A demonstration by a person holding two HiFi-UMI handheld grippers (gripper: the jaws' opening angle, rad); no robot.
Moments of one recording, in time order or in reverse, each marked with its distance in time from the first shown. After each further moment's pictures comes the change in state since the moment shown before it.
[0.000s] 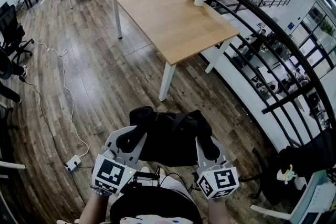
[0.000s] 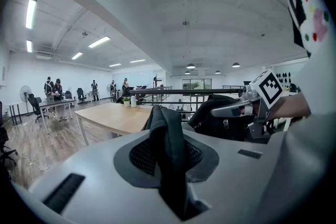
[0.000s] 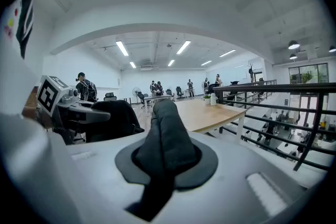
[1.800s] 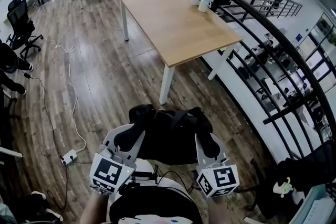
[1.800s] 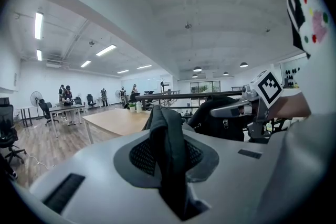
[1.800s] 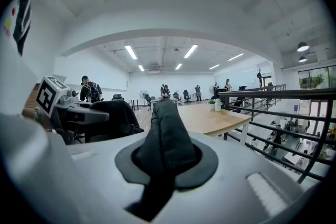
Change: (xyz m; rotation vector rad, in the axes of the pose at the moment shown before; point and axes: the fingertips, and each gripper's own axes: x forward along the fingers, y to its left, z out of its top) left arm 0.016 -0.044 0.021 0.003 -0.063 0.112; right arm -0.015 -0.045 0.015 -0.052 -0.040 0.096
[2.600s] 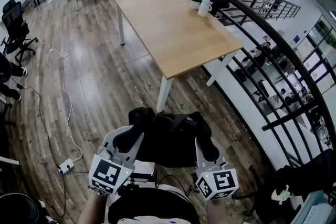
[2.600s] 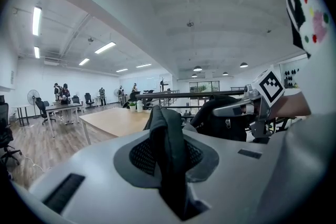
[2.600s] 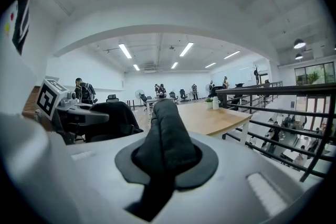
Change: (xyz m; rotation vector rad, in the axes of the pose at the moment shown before) left arm 0.067 0.056 0.003 -0.004 0.002 -0.019; right arm 0.072 -0.034 0.006 0.020 0.006 -0.028
